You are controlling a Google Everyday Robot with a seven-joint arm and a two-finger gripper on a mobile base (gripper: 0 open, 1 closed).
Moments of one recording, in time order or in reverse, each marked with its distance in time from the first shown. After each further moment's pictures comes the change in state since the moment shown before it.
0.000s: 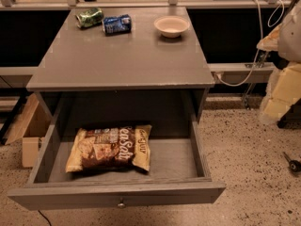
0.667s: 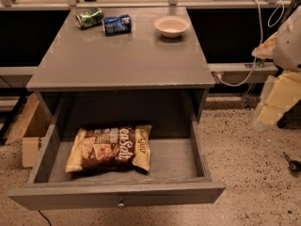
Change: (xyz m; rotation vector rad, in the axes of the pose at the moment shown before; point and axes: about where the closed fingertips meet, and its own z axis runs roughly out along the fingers) arm -0.005 0.009 0.012 -0.028 -0.039 0.011
